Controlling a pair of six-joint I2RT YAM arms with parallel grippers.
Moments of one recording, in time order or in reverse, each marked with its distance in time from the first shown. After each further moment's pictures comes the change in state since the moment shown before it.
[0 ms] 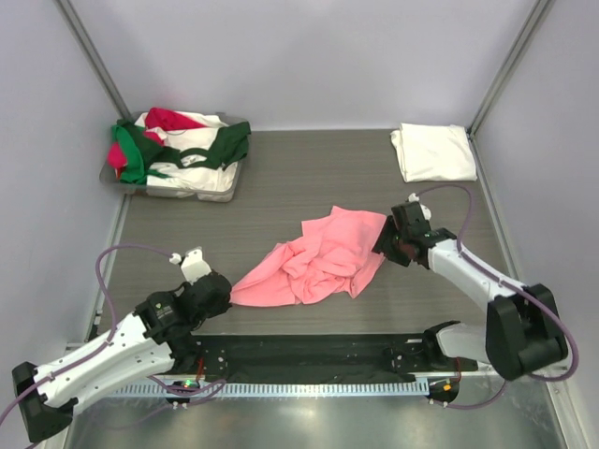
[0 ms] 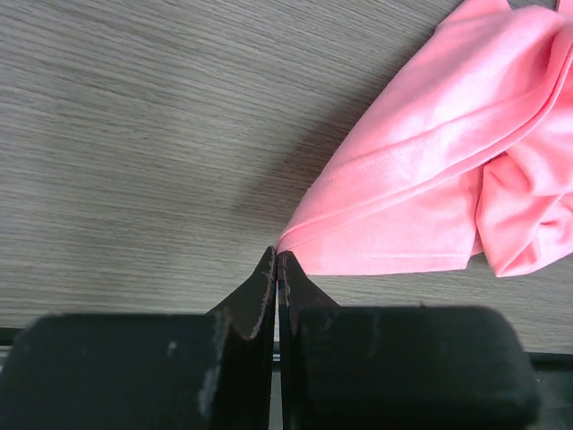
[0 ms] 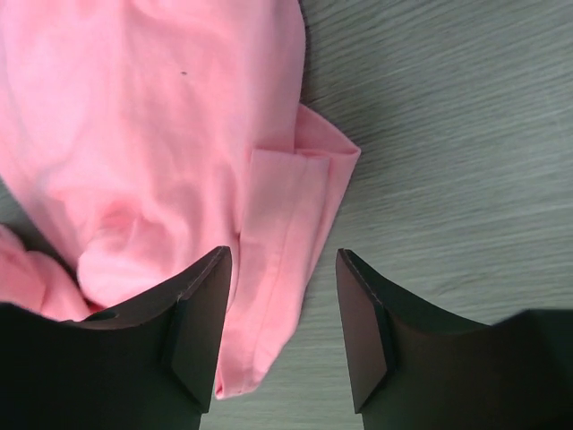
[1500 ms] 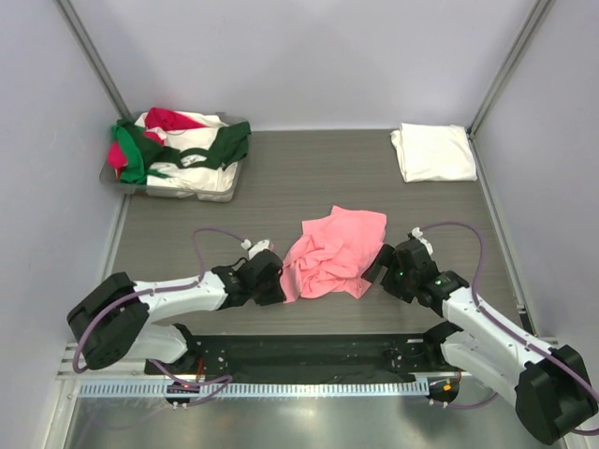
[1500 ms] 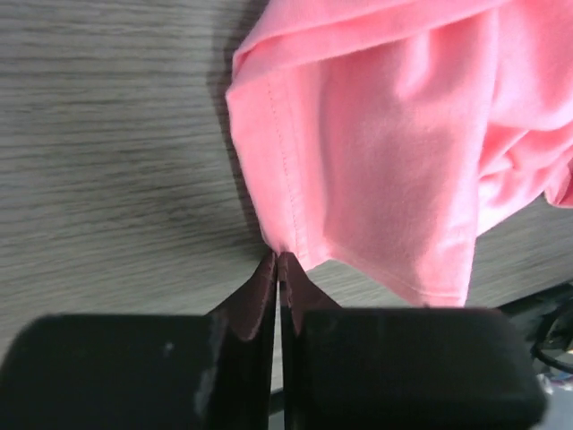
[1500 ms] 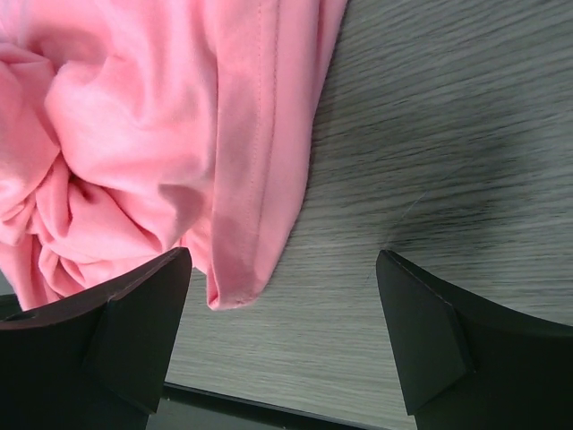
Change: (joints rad) left arm 0.013 0.755 0.069 0.691 0.418 0.108; right arm 0.134 -0.357 -0.294 0.011 -0.052 0.166
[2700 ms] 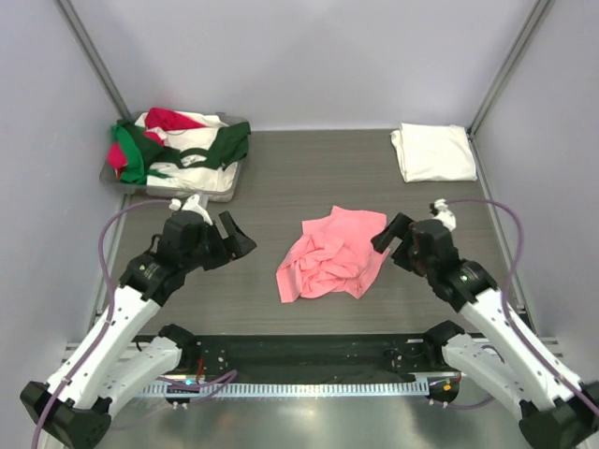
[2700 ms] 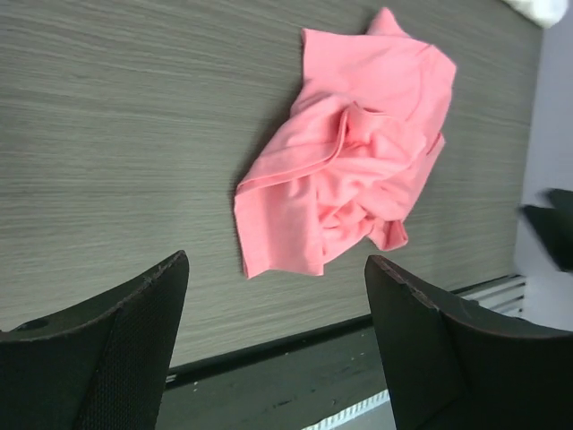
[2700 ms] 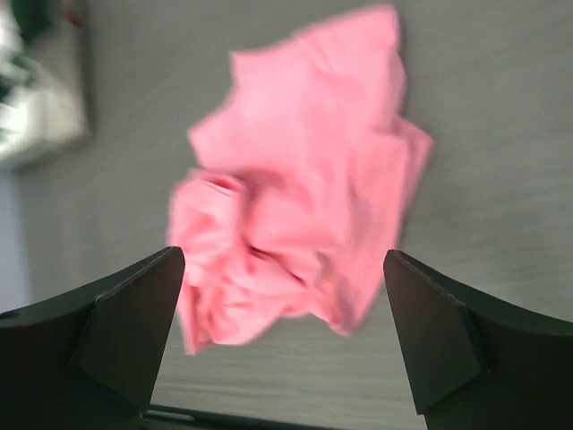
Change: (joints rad) left arm 0.444 -0.461 0.315 -0.516 0.126 0.257; right arm 0.000 -0.198 0.330 -0.168 0.194 -0.043
